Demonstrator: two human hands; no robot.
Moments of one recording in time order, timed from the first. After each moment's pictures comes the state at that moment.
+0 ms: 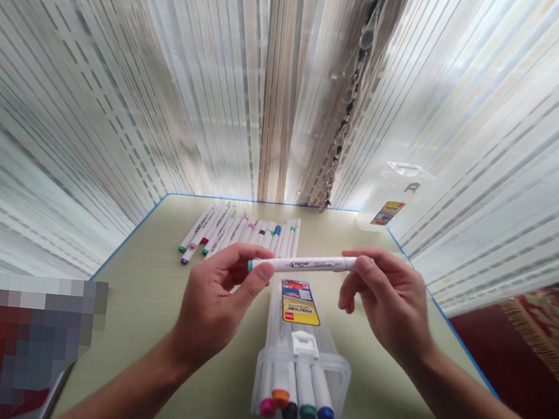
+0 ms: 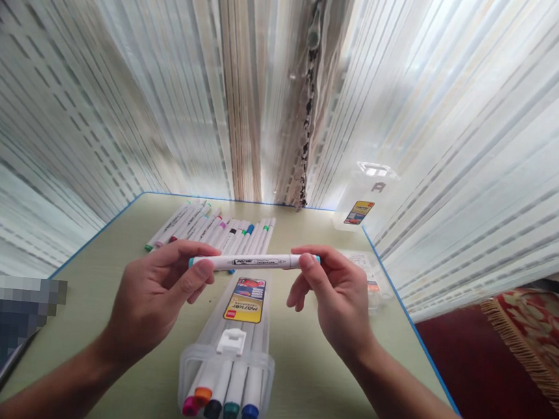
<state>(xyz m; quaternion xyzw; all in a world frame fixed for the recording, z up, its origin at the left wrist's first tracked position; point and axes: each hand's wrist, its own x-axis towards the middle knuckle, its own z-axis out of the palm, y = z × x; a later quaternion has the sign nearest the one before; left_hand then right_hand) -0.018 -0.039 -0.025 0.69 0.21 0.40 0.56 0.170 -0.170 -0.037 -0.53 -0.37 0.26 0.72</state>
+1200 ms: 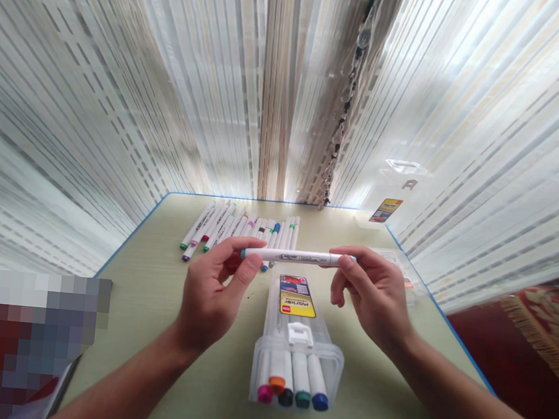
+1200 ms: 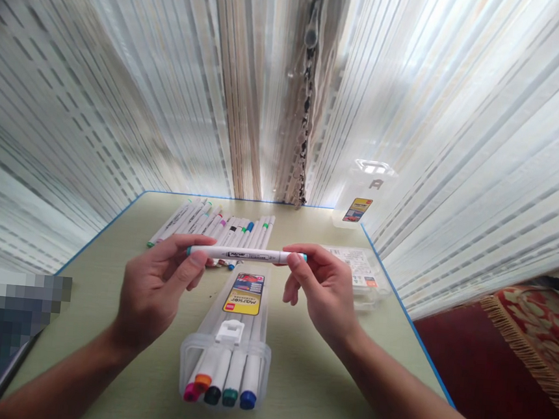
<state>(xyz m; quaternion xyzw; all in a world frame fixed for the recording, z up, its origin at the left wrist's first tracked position) -0.020 -0.037 -0.033 0.71 0.23 0.44 0.50 0.169 -0.163 -0.047 -0.52 -0.36 0.28 0.72</state>
